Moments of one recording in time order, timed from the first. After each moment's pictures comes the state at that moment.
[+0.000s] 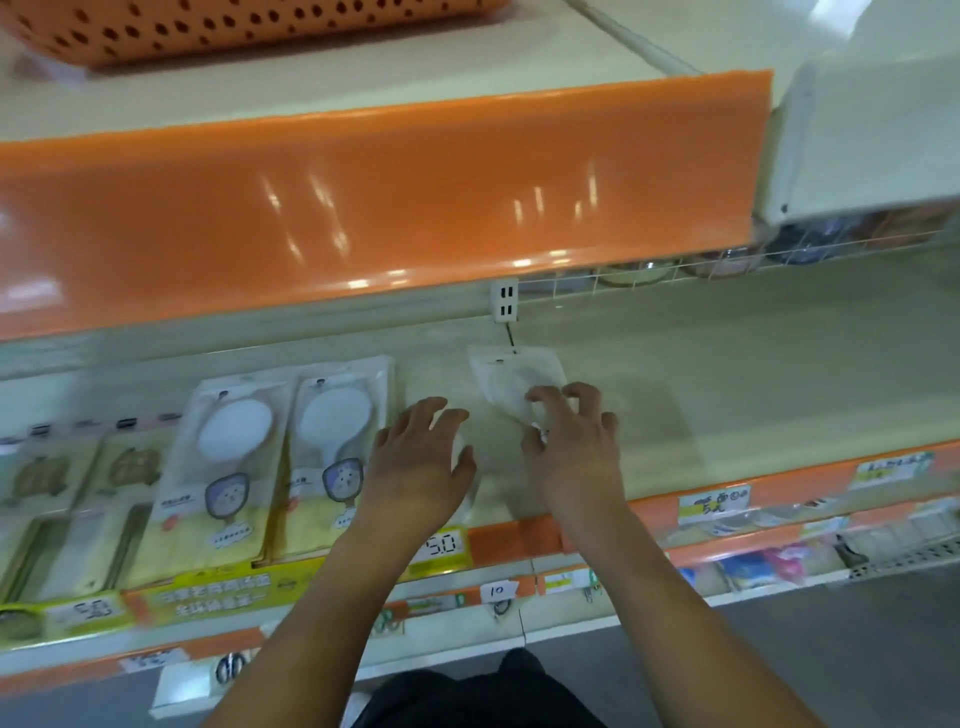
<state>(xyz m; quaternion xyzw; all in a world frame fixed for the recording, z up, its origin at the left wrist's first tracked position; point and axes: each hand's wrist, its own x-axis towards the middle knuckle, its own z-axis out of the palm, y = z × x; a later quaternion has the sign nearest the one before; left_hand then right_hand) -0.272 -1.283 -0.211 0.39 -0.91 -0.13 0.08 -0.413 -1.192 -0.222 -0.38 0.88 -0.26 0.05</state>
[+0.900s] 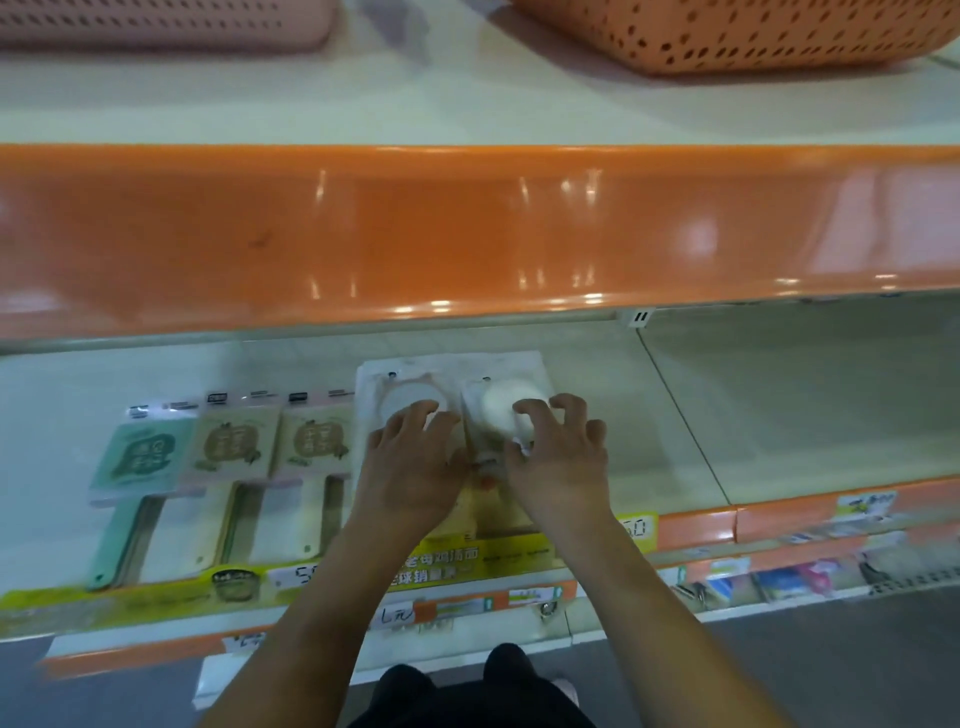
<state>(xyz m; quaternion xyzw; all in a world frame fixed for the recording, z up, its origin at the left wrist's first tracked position) -0.093 -1.390 -0.209 0.40 -0.90 -0.16 0.07 -0.222 -1.297 -0.211 -0.41 0.88 -0.23 0.01</state>
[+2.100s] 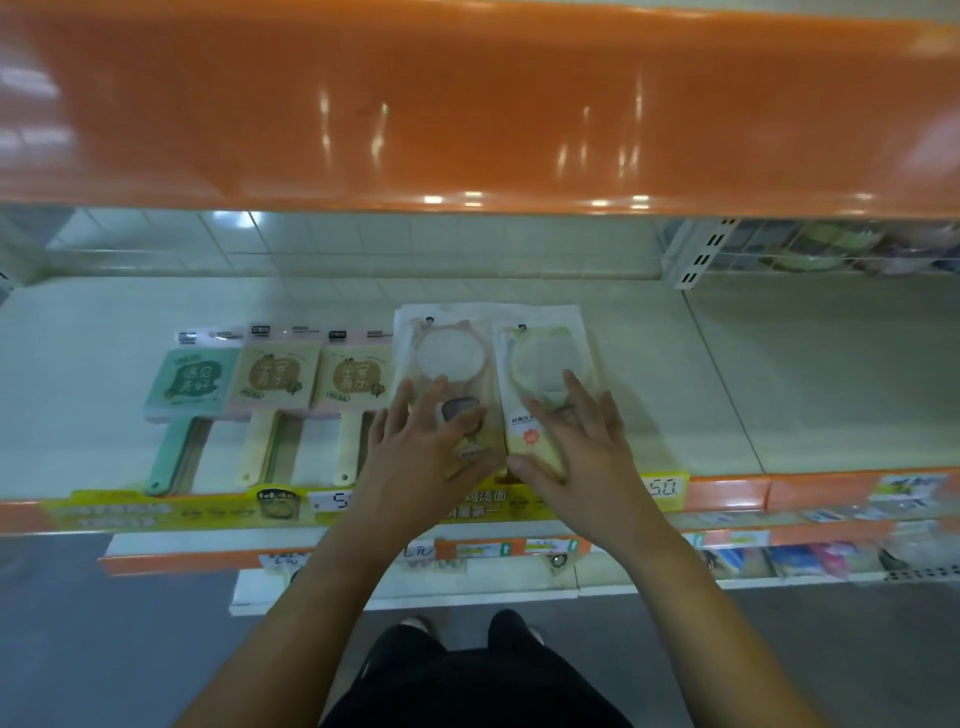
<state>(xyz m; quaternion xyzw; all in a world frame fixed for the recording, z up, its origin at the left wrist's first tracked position) -0.040 -1.366 -0.233 0.38 -0.91 -0.15 0.05 -0.220 -1.252 -0.238 -0.55 0.80 -0.18 0.14</state>
